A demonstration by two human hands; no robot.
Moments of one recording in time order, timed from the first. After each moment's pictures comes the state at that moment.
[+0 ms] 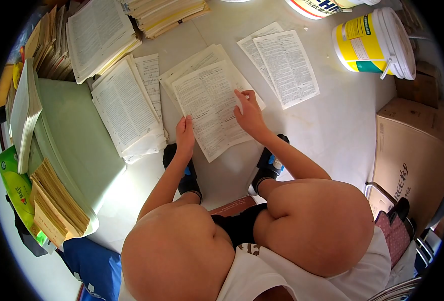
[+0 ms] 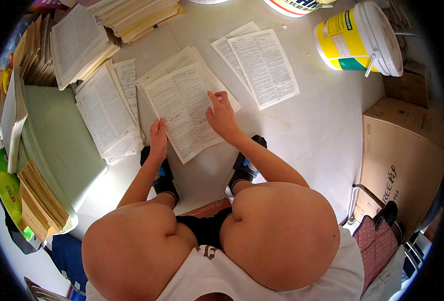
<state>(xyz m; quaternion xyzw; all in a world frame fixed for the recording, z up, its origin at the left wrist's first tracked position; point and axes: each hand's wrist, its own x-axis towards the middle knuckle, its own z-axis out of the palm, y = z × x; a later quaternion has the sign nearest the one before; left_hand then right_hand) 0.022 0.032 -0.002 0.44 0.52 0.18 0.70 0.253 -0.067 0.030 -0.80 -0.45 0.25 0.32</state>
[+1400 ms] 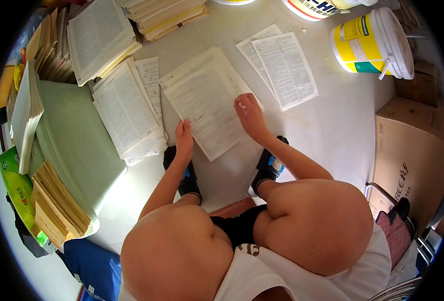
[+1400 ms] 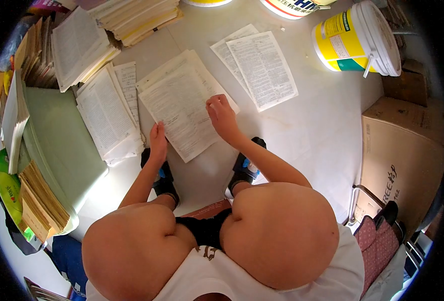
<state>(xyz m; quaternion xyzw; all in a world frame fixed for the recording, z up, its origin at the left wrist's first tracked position) 0.014 0.031 -0.006 0.42 0.54 0.16 0.71 0.257 -0.070 0.032 -0.76 -0.44 0.24 0.41</state>
